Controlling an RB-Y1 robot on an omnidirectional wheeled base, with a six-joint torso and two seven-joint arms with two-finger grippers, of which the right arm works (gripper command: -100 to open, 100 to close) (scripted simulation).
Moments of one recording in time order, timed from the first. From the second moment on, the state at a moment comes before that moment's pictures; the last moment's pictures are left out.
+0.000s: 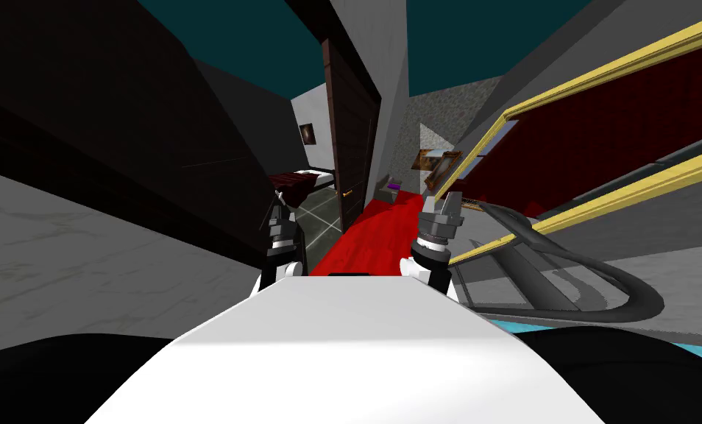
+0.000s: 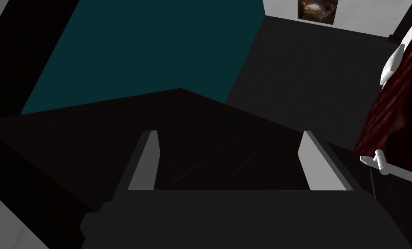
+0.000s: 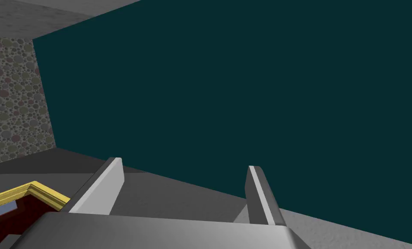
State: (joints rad) arm 0.49 0.05 -0.06 -2.39 0.06 -0.64 0.11
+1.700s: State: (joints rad) arm 0.30 -0.09 -0.04 -2.01 -0.01 -0.61 0.02
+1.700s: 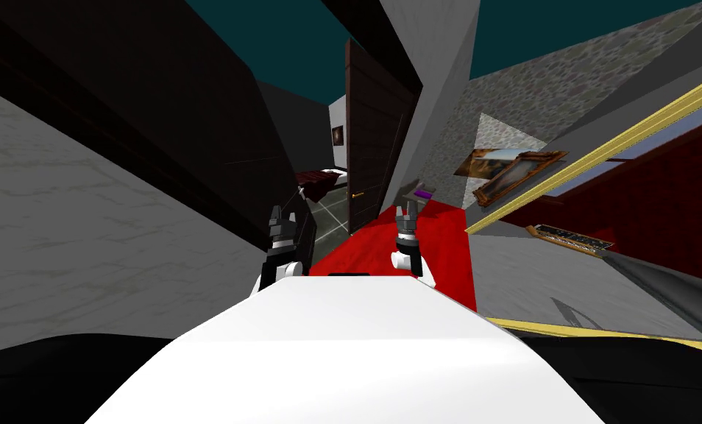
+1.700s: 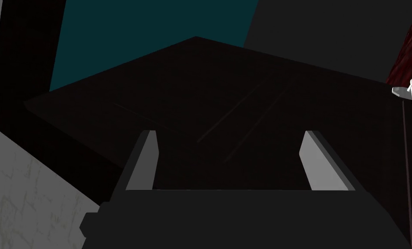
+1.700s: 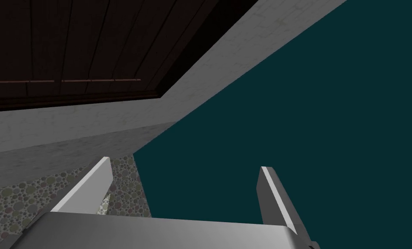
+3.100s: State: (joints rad) arm 0.12 -0.19 -0.01 -1.64 -0.07 -0.58 -0.05
